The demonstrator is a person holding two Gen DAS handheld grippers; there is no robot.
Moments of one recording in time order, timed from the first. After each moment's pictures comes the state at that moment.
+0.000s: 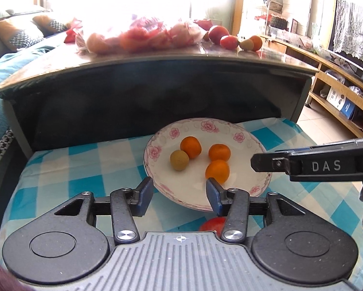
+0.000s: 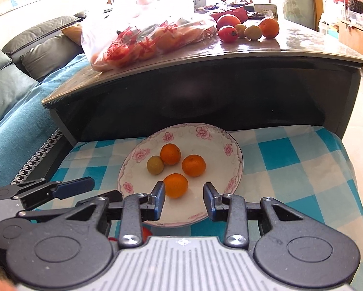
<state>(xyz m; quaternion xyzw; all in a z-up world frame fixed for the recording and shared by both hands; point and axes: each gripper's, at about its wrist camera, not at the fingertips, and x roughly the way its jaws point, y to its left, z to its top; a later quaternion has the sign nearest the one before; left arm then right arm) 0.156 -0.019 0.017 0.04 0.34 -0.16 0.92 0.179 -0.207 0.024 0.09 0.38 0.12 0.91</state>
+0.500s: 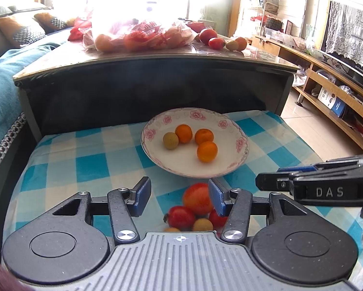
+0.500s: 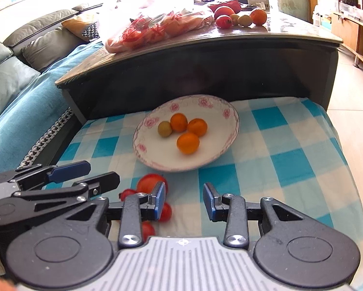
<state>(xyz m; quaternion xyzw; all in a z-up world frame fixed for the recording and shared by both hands) 0.107 -0.009 0.030 0.03 0.35 -0.17 0.92 0.109 -0.201 0.030 0.10 0.41 0.11 0.90</state>
